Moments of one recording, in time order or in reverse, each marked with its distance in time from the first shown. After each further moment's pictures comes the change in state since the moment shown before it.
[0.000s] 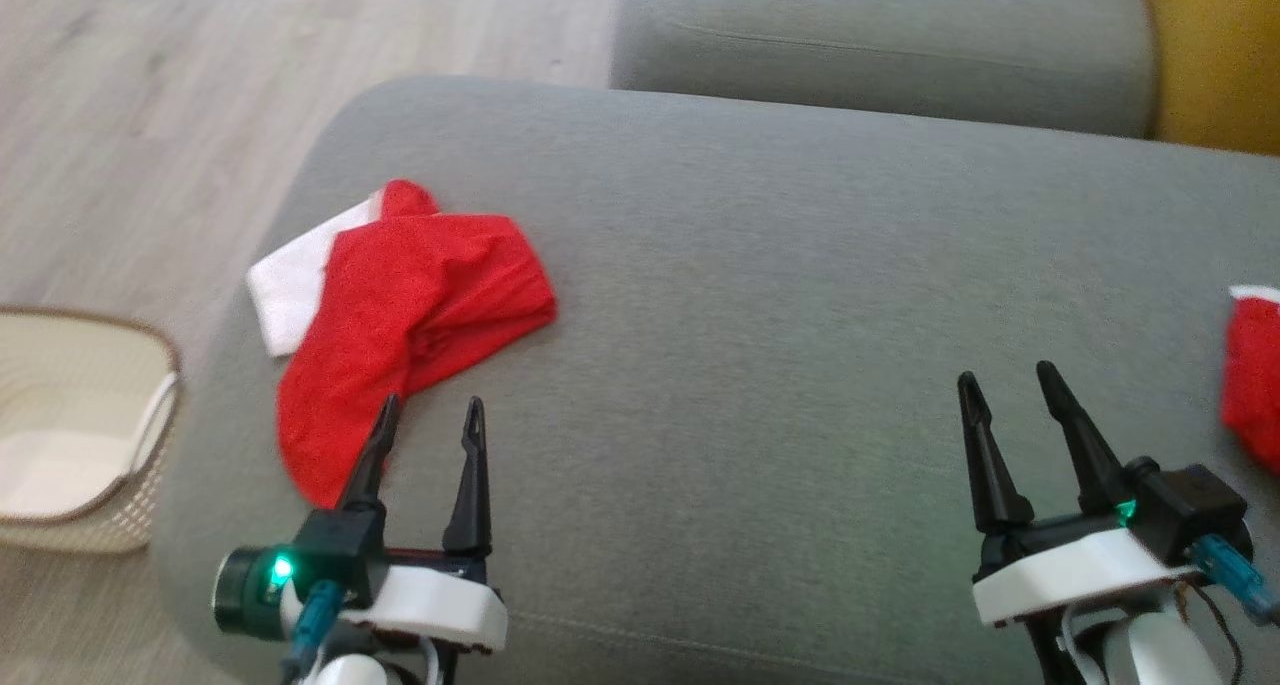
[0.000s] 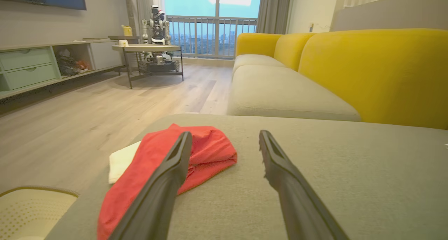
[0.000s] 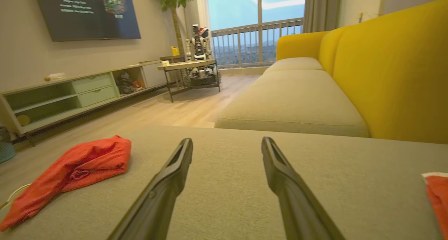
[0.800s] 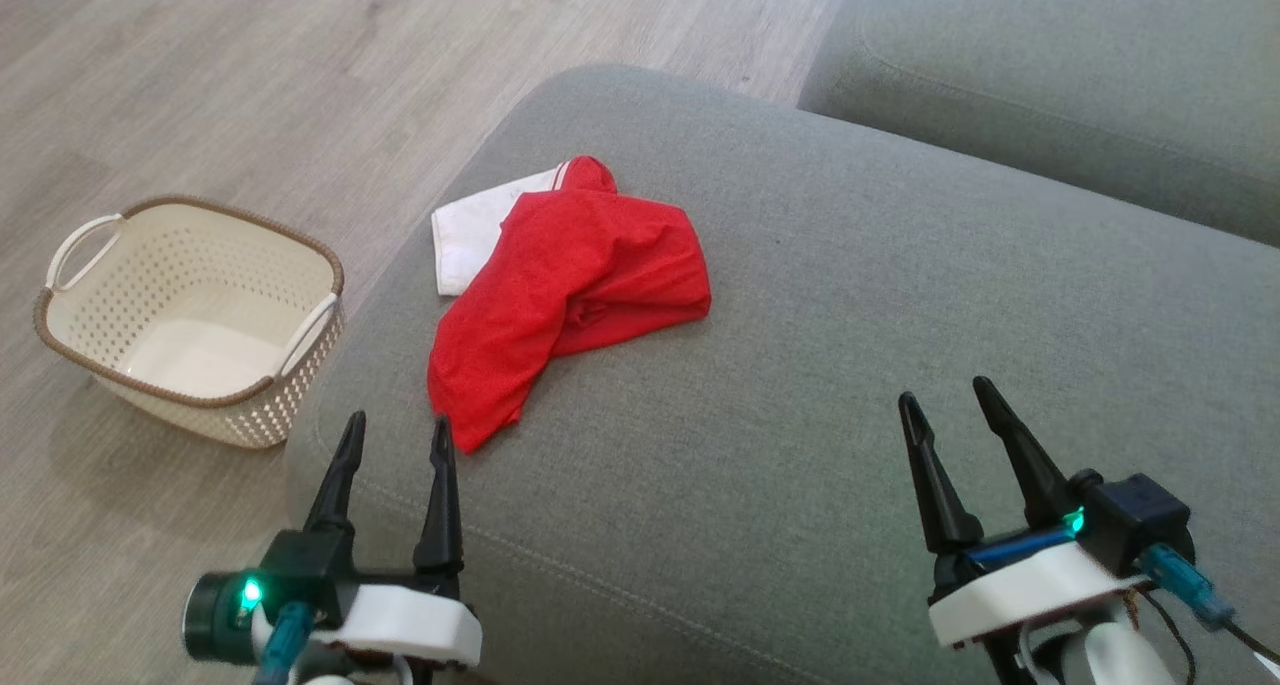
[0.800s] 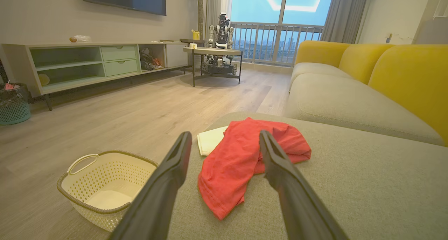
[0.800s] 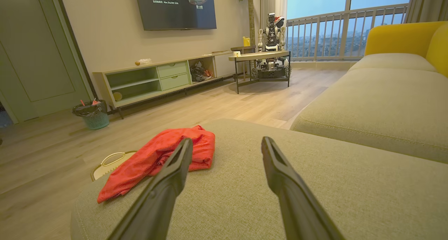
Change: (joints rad) left arm 0.047 0.002 0.062 -0.028 0.016 -0.013 0.000; right arm 0.009 0.002 0.096 0.003 0.026 0.000 0.000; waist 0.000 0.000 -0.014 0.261
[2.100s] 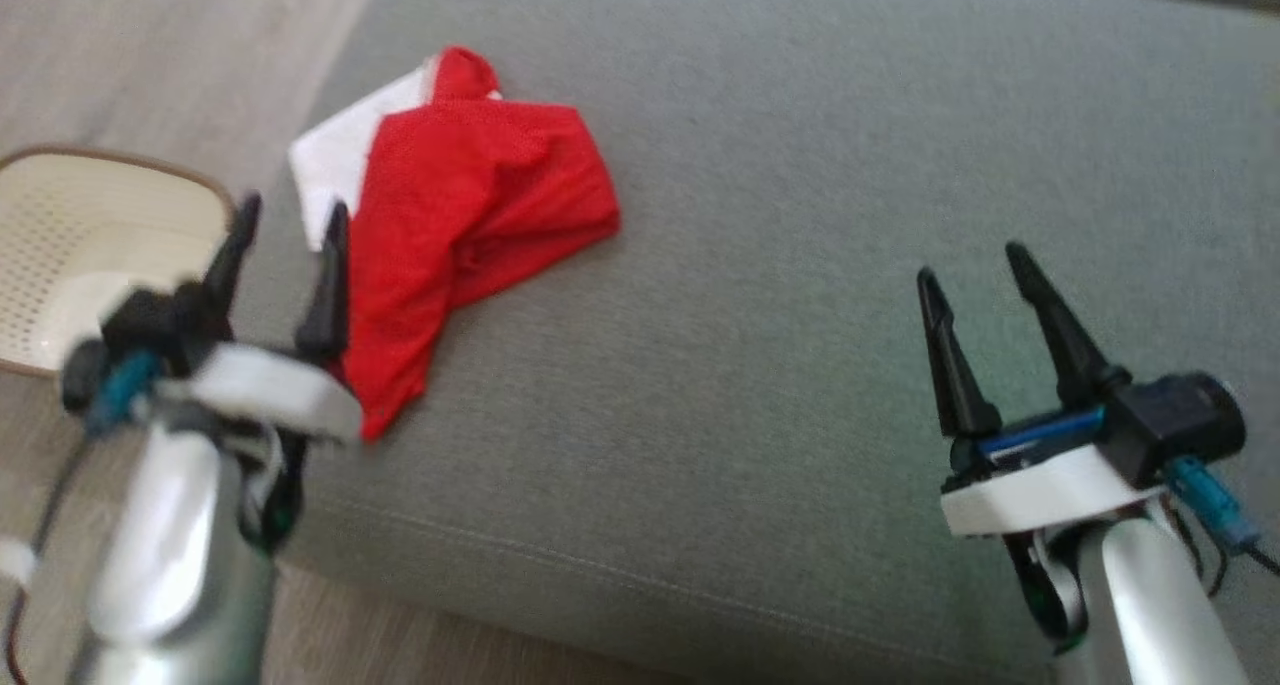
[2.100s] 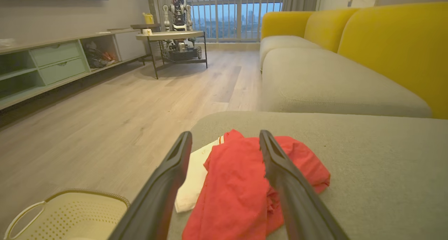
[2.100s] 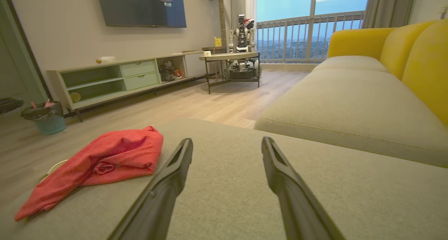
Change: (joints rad) left arm -0.418 0.108 0.120 0.287 -0.101 -0.230 0.015; right arm -0.144 -0.002 -0.031 -0.075 -0.139 0.000 0.000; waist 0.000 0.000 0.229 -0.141
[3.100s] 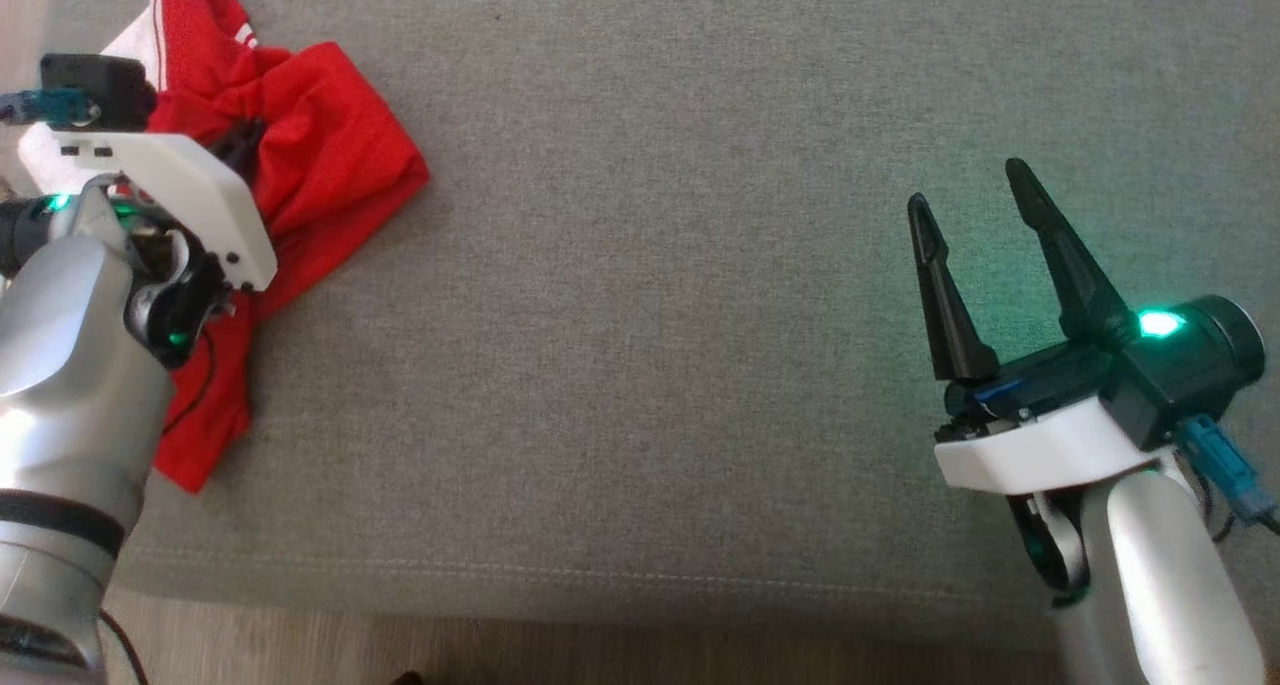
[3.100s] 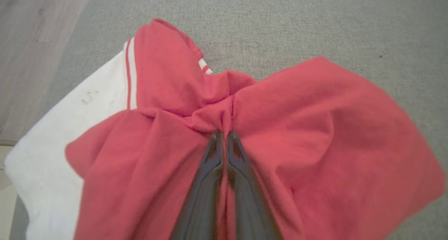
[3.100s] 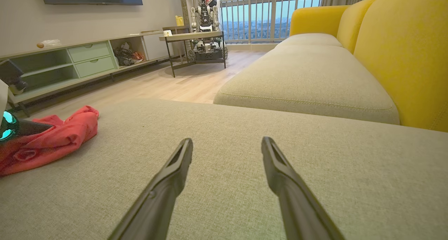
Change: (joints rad) left arm -0.557 0.210 -0.457 0.587 -0.514 -0.018 0.336; right arm -0.082 -0.006 0.030 -0.096 -0.039 0.000 0.023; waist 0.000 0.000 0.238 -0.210
